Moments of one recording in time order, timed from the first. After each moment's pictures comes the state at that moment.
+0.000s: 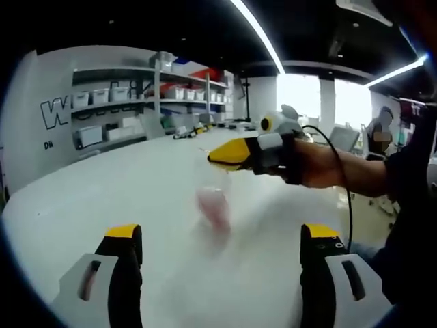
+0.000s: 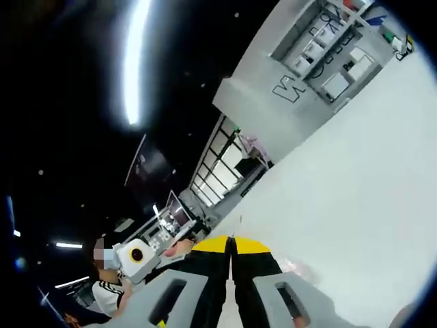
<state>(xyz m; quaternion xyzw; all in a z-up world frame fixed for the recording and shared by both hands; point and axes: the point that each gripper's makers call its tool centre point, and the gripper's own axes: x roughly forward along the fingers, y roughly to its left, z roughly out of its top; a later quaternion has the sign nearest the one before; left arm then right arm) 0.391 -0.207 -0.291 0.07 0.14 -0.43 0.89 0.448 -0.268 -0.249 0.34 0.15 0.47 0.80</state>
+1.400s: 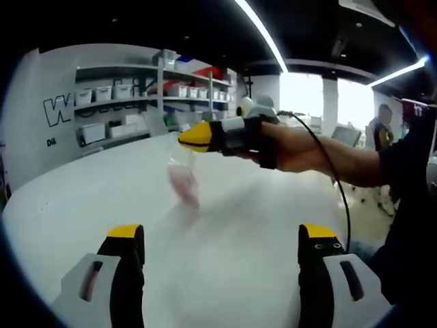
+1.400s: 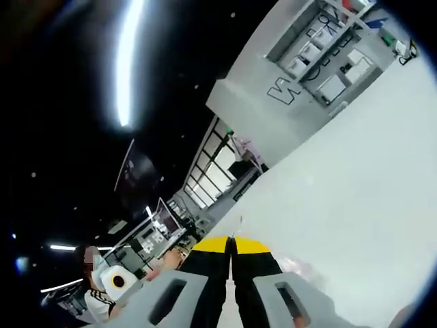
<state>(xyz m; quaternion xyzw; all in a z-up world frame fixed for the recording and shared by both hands) 0.385 -0.196 -0.296 0.07 0.15 -0.42 0.89 0.506 -0.258 -0.238 0.34 0.15 0.45 0.81</state>
